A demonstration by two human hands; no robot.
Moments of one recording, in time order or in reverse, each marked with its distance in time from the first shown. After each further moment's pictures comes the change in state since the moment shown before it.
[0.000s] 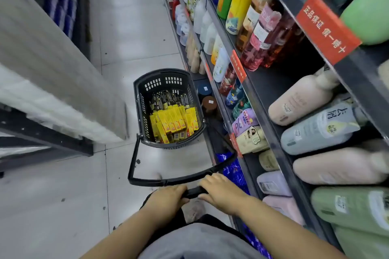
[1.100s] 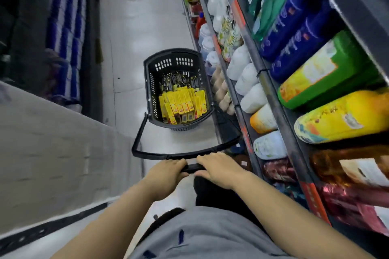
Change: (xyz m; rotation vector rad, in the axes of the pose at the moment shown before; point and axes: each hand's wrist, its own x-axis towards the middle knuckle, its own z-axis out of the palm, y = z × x) left_hand 0.290 -0.210 -0.346 0.016 0.128 0.068; right_hand 0.377 0.083 -0.330 -0.089 0.124 -0.126
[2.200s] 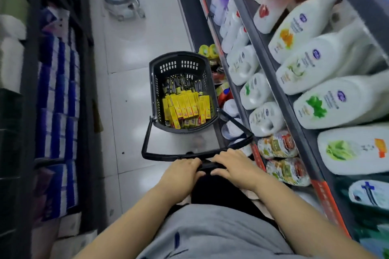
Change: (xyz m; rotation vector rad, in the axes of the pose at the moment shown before) left_hand 0.396 -0.304 -0.394 -0.057 0.118 0.065; right_hand 0.482 0.175 -0.366 0.035 -0.001 0.172
